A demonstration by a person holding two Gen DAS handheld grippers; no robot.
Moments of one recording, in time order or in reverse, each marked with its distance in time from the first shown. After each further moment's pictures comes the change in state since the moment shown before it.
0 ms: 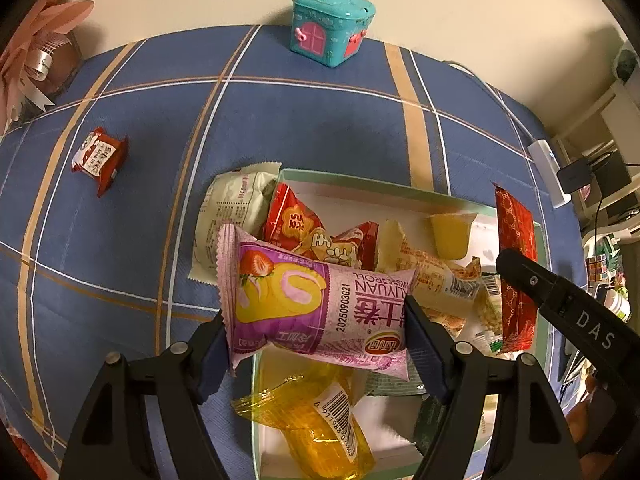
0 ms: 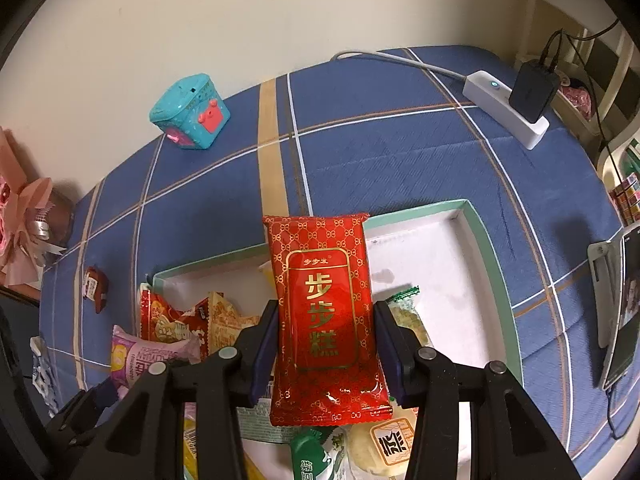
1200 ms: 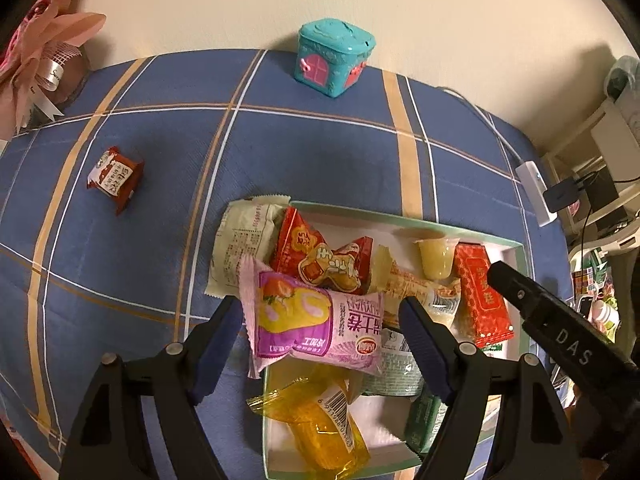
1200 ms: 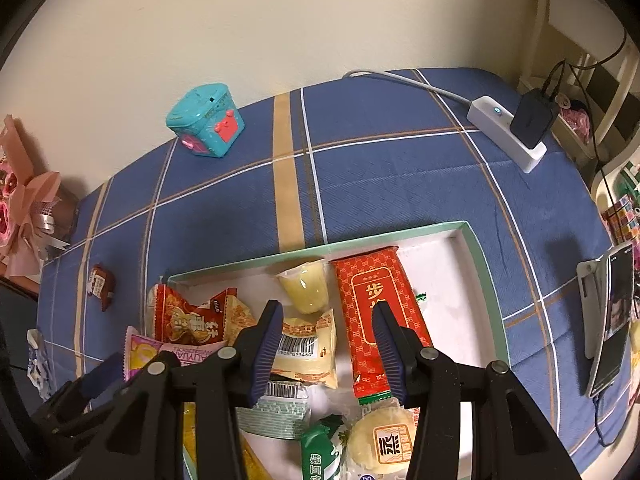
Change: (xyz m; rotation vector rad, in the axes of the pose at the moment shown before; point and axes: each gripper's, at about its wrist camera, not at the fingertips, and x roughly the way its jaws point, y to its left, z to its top) left arm -0.028 0.007 0.010 -0.016 -0.061 -0.026; right arm -0.025 0.015 0.011 -0.041 -0.031 -0.015
